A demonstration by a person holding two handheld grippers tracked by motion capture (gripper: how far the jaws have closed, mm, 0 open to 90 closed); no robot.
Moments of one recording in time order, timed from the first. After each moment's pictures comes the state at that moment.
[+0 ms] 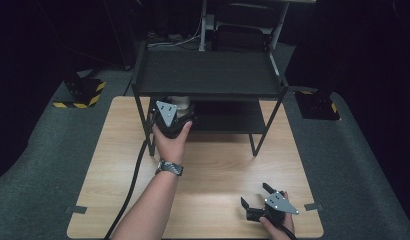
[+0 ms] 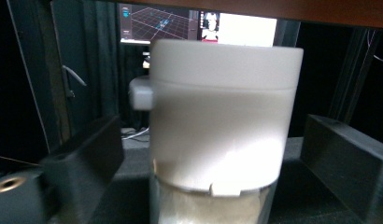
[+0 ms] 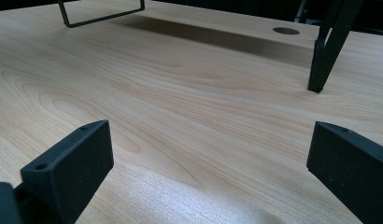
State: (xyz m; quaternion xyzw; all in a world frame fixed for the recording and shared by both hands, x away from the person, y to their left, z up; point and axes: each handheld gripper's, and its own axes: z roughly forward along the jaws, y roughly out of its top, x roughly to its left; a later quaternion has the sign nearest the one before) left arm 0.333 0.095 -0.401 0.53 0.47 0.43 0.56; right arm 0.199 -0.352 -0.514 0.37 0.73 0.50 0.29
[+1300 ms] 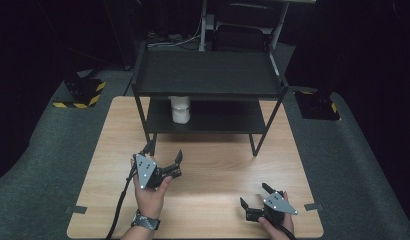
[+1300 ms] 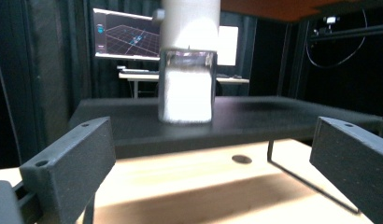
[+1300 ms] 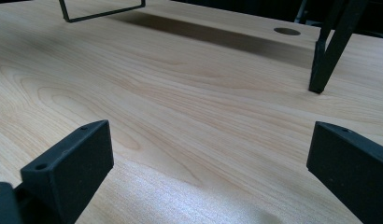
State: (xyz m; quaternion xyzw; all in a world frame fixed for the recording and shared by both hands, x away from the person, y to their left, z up) left arm 0.214 0.154 -0.484 0.54 0.41 0.42 0.61; right arm 0.199 -0.350 -0.514 0.36 0.73 0.50 0.29
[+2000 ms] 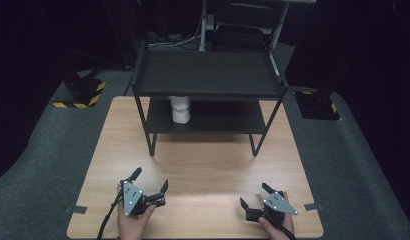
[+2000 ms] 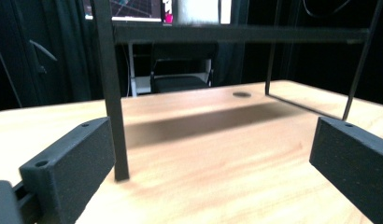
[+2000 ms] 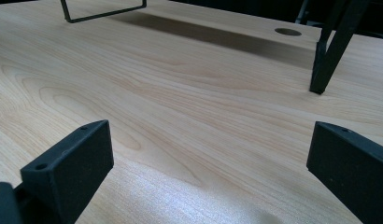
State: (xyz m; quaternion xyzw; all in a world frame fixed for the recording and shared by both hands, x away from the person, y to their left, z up) left arm 0.161 0.204 -0.523 0.61 0.42 0.38 0.56; right arm 0.199 -0.350 -0.514 0.36 0.73 0.50 0.29
